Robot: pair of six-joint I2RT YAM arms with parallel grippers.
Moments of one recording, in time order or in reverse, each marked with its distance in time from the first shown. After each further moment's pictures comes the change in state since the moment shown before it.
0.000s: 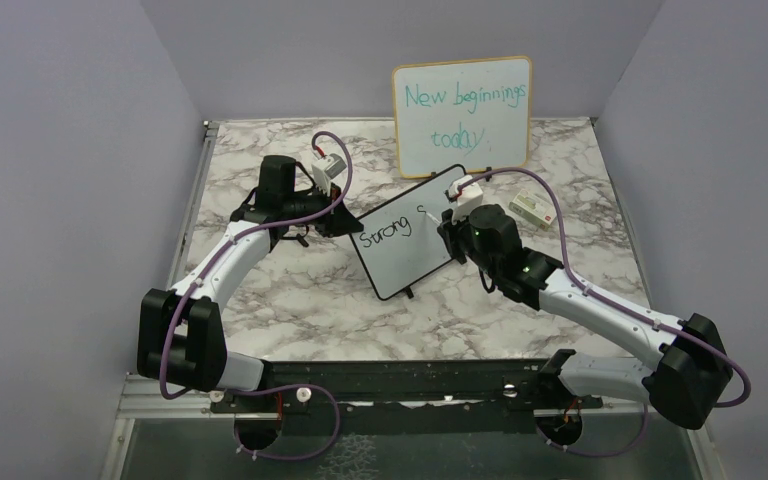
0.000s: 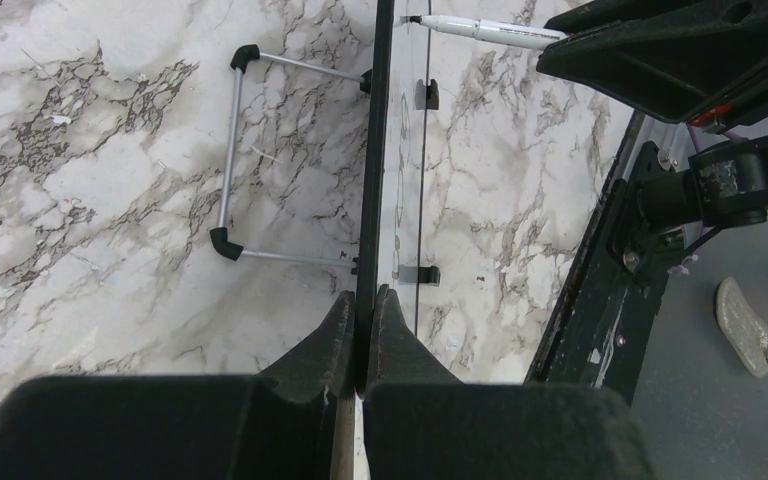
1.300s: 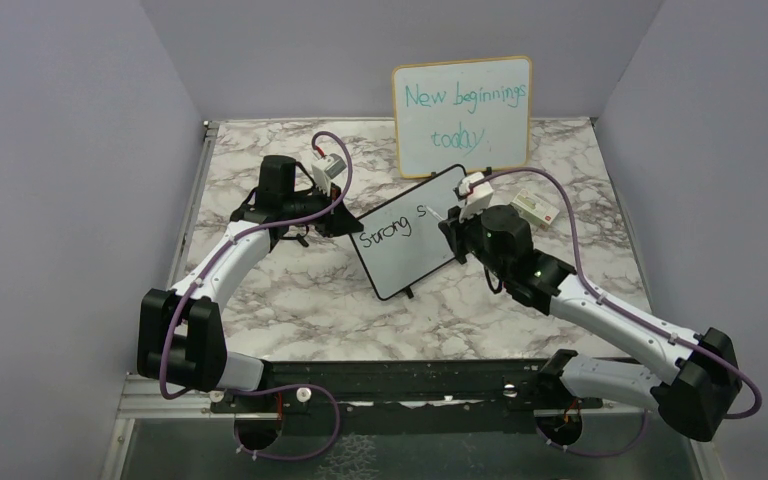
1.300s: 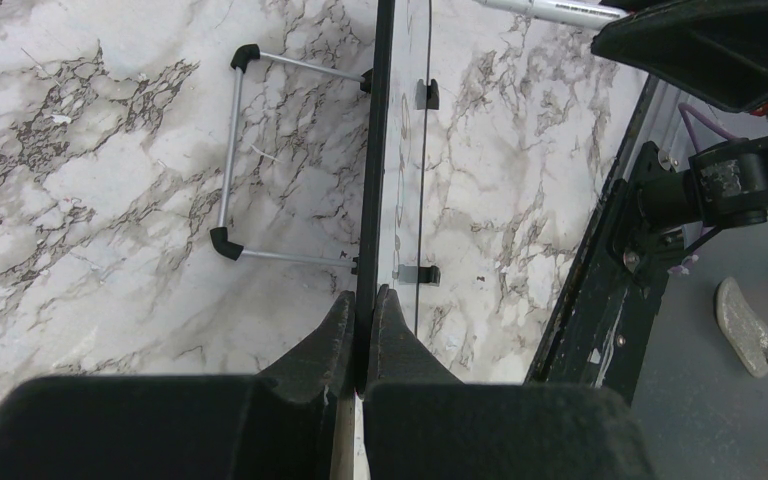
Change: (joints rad) left arm 0.000 0.000 0.000 -0.001 -0.001 0.000; right arm 0.000 -0.069 0.004 -0.006 -0.043 0.011
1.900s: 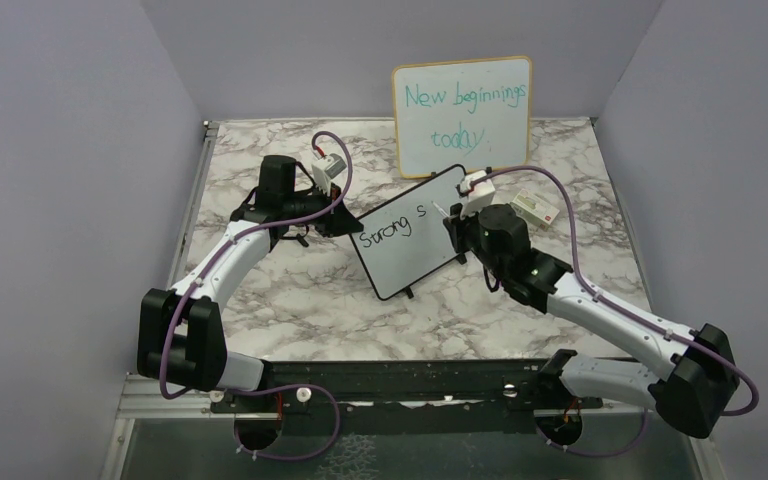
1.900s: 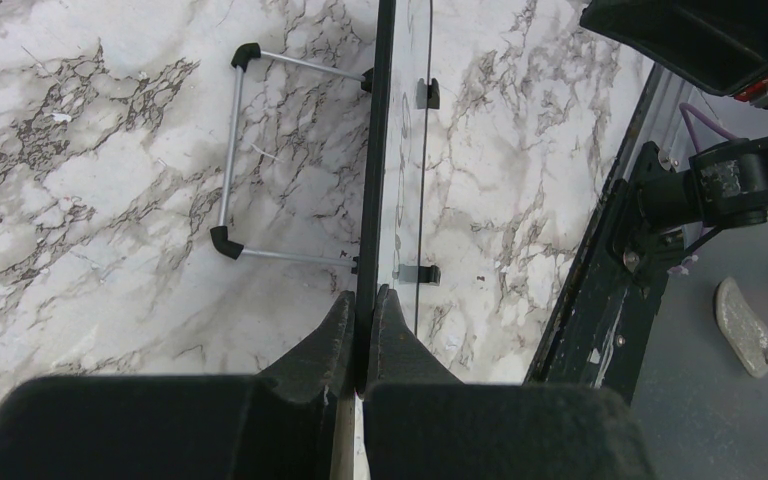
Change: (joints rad) left arm 0.000 0.001 0.002 -0.004 -0.002 0.000; right arm 0.000 0.006 0.000 0.018 0.100 0.009
